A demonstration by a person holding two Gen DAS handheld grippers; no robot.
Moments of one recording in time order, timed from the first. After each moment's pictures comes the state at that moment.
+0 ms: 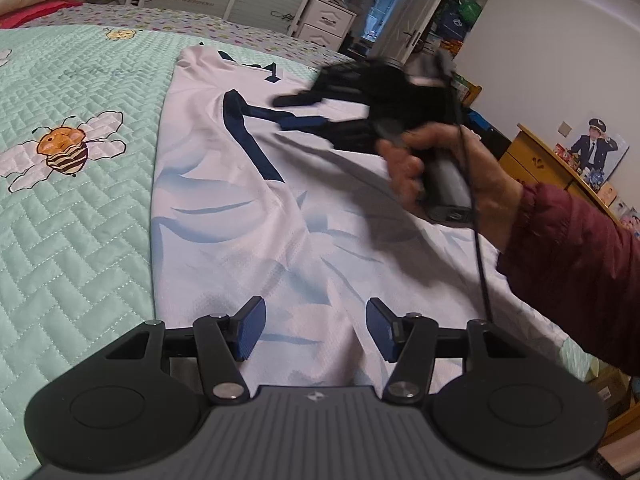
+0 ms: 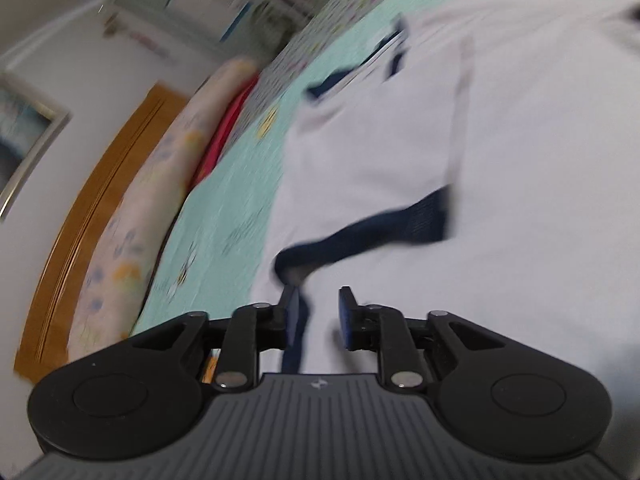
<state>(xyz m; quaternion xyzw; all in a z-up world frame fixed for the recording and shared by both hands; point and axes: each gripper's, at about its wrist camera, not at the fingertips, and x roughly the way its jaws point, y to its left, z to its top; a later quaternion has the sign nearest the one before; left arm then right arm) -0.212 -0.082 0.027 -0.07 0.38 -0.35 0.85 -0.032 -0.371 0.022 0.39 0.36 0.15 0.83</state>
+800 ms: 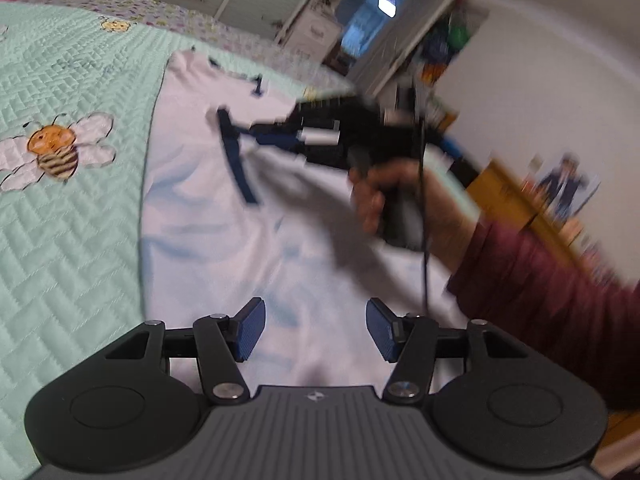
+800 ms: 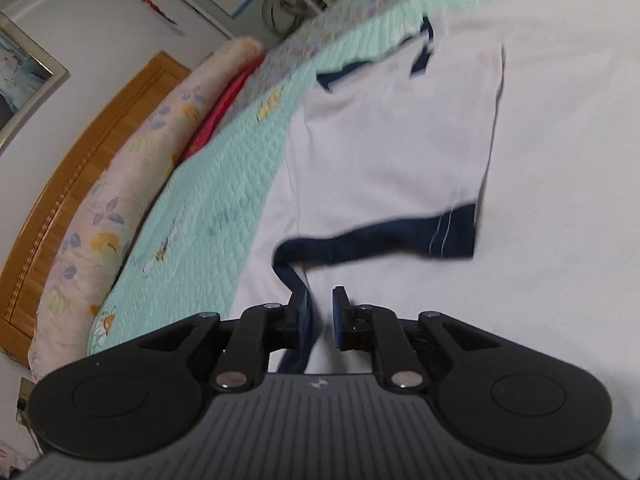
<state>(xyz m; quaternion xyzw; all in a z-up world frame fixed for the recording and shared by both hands) -0.192 -0.061 0.052 -0.16 0.36 -0.39 0.83 -0.027 -0.365 0.034 0.34 0.37 0.15 0.85</state>
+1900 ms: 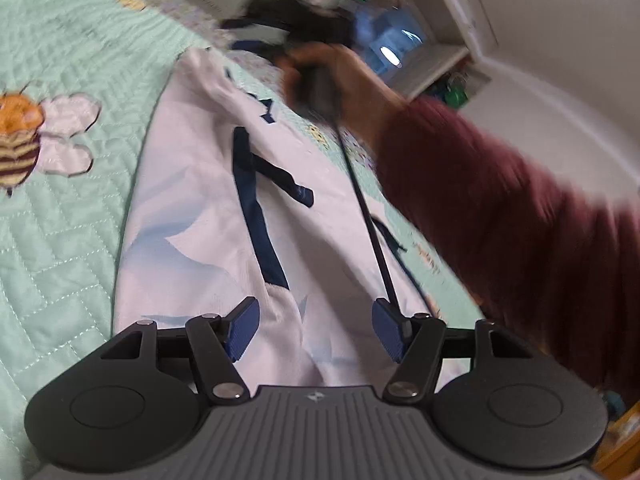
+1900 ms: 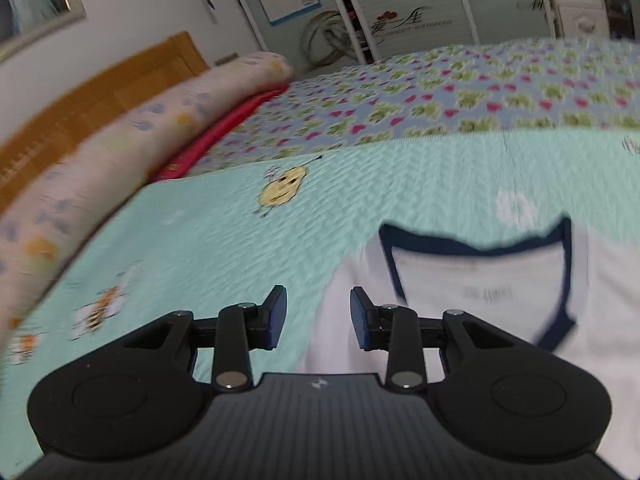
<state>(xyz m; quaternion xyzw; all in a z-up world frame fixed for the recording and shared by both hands) -0.124 -0.075 -0.006 -0.23 0.34 -0.40 0.82 0.215 -0.303 0.092 0.15 0.33 0.13 0.92</state>
